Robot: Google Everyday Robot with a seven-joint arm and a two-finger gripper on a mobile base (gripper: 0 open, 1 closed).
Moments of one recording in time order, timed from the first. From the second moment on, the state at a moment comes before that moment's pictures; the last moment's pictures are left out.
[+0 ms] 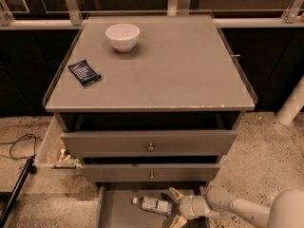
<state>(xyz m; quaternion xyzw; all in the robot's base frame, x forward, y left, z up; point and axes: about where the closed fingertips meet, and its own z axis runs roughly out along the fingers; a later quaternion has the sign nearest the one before) 0.459 -0.105 0.202 -0.60 0.67 0.26 0.34</state>
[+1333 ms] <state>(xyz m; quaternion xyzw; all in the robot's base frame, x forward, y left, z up) 0.491 -0.080 0.142 -0.59 0.69 0.26 0.34</state>
